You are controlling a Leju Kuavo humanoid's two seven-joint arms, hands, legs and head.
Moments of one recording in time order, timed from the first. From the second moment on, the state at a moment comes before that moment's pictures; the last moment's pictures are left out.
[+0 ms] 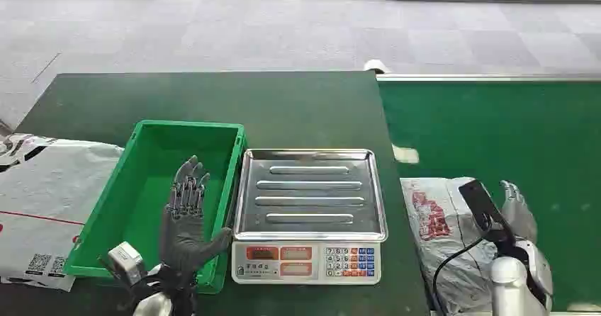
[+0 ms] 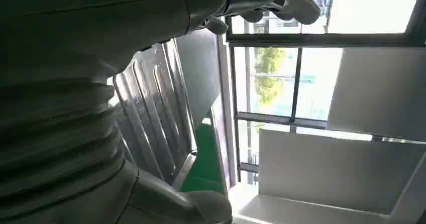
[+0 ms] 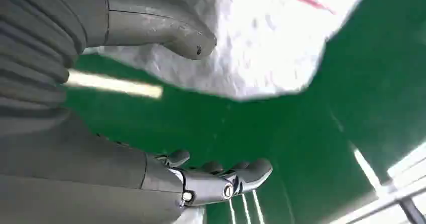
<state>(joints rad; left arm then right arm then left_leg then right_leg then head) 0.10 -0.14 -0.20 -1.60 -0.02 -0.11 -0.64 -0.20 -0.07 -0.35 -1.15 1.01 -0.08 -0.08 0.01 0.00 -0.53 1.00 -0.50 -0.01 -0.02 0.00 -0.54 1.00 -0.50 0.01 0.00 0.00</state>
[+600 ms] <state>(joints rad) 0.07 -0.13 -0.20 -1.53 0.00 -0.09 -0.66 -0.28 -0.12 -0.27 -0.85 1.01 0.09 -0.04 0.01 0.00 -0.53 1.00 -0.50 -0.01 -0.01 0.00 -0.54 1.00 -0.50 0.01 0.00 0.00</state>
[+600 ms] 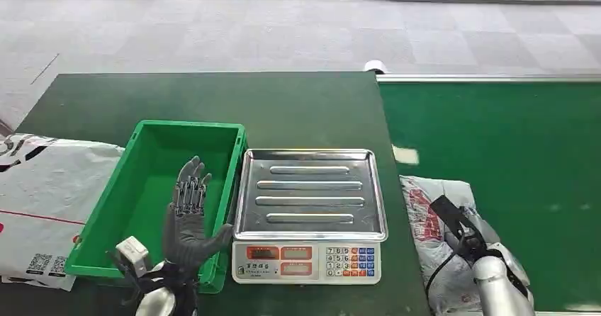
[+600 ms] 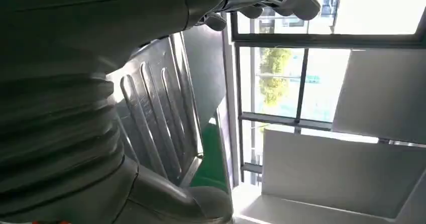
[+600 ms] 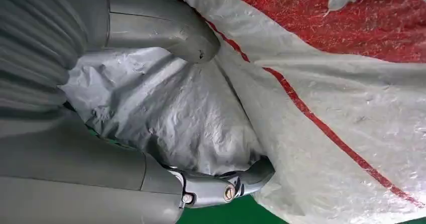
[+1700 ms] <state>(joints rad) 0.10 -0.12 -0.20 -1.57 0.00 -0.08 -0.65 -0.19 -0.10 -0.27 -1.12 0.78 -0.19 -0.27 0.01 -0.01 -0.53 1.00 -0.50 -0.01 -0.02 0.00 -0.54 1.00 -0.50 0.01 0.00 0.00</state>
